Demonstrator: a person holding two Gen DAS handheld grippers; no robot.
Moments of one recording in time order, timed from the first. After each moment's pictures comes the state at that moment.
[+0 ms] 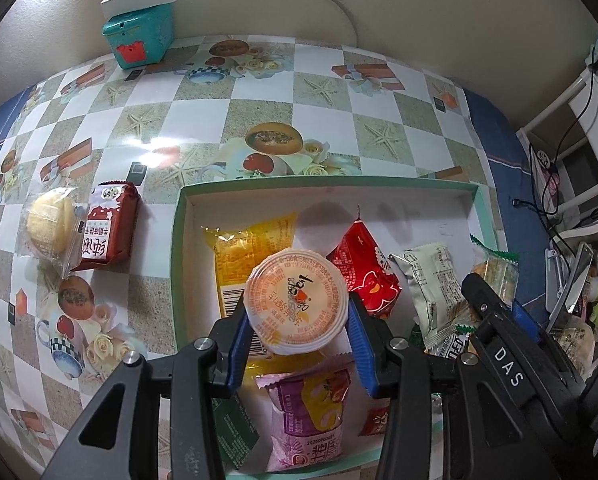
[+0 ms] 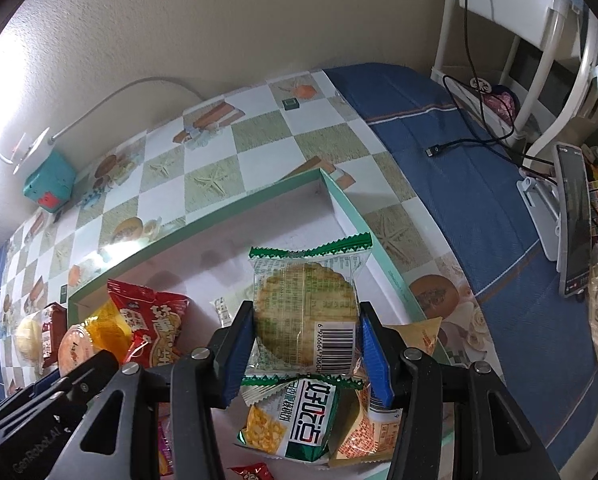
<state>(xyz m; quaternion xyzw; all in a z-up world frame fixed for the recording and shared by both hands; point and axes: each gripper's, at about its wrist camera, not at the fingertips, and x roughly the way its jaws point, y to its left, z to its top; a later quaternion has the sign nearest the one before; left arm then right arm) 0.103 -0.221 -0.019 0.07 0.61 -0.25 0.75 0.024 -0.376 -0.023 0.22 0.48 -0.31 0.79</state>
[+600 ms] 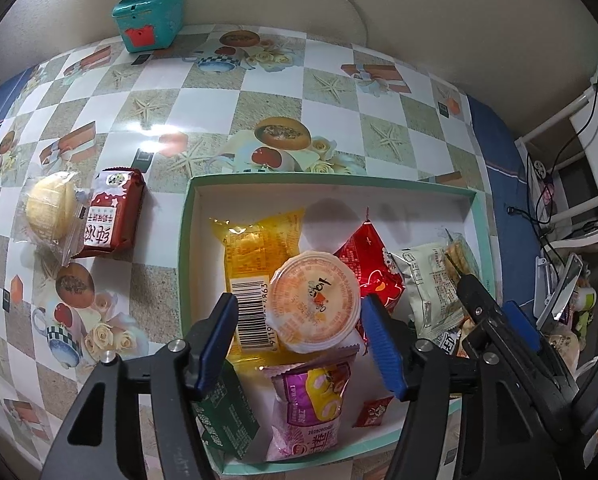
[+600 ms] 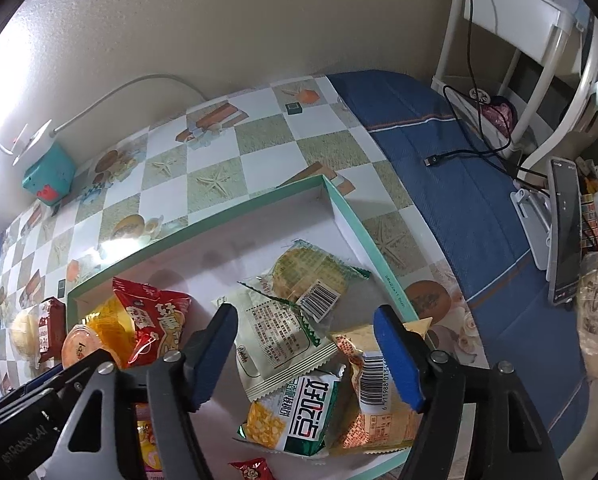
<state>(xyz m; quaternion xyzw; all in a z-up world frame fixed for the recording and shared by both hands) 0.111 -0.210 -0.015 0.05 0.63 -0.24 0.74 0.029 -0.370 -0.013 0.20 0.48 -0.32 0.79</state>
